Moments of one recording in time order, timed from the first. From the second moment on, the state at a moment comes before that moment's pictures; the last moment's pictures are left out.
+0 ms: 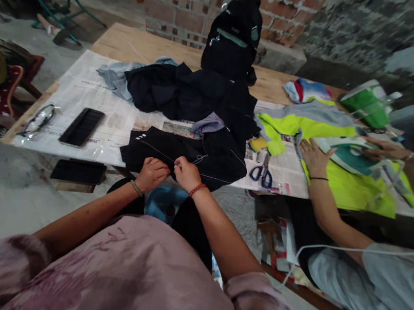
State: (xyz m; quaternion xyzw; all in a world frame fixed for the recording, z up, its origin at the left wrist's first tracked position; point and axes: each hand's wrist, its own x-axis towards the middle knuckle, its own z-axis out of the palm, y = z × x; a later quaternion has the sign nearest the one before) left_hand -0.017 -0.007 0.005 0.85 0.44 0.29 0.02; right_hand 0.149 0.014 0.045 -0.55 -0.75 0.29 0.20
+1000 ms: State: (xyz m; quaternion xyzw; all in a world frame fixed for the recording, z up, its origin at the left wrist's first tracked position) left_hand -0.019 0.030 -0.015 0.83 0.44 0.30 0.13; right_hand 0.136 0.073 0.020 -0.64 -0.67 0.36 0.07
